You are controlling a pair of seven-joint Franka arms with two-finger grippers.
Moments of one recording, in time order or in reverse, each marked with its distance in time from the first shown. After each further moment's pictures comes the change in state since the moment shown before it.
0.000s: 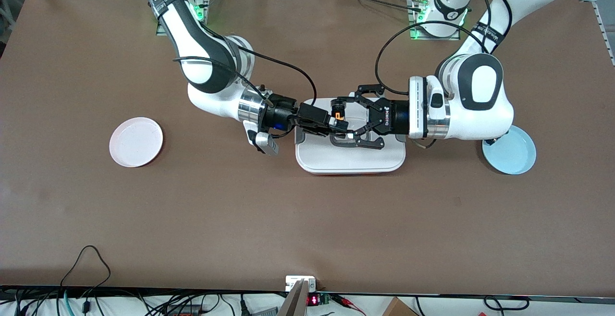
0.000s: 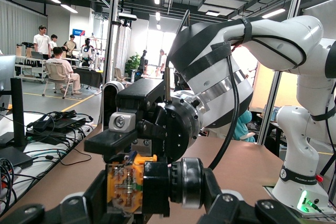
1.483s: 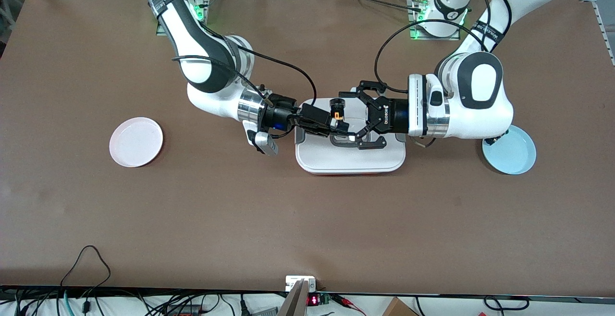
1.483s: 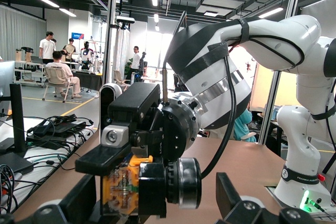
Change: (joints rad) left arm 0.000 -0.006 -0.005 0.001 -0.007 0.001 0.021; right arm 0.000 0.000 -0.002 0.007 0.000 0.001 -0.008
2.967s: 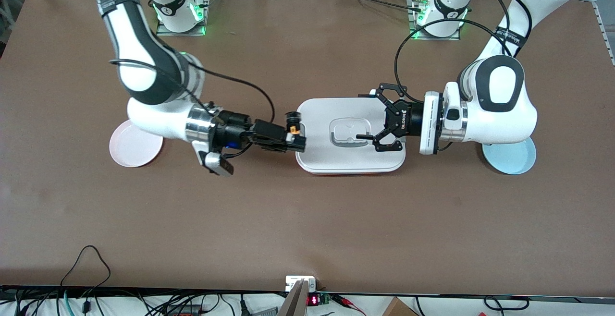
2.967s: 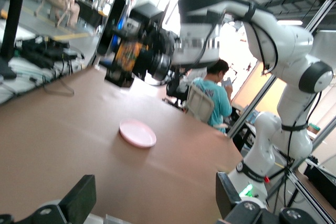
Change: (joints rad) left arm 0.072 -0.006 0.006 -0.006 0.256 -0.077 -0.516; right arm -0.209 -0.032 -0.015 0.004 -0.363 -0.232 0.197
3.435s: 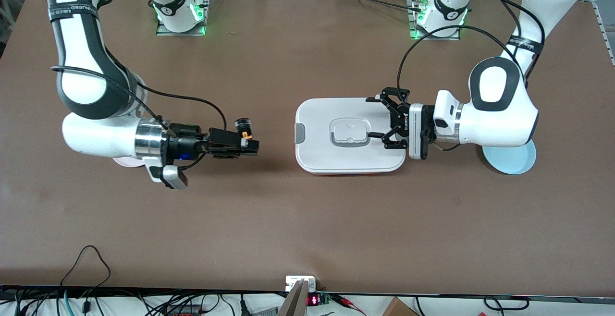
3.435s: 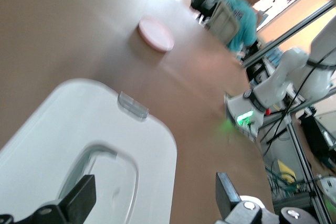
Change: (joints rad) left arm 0.018 0.009 0.004 0.002 0.463 -0.058 -0.417; right arm -0.181 -0.015 -0.003 0.002 -0.431 -0.227 0.042
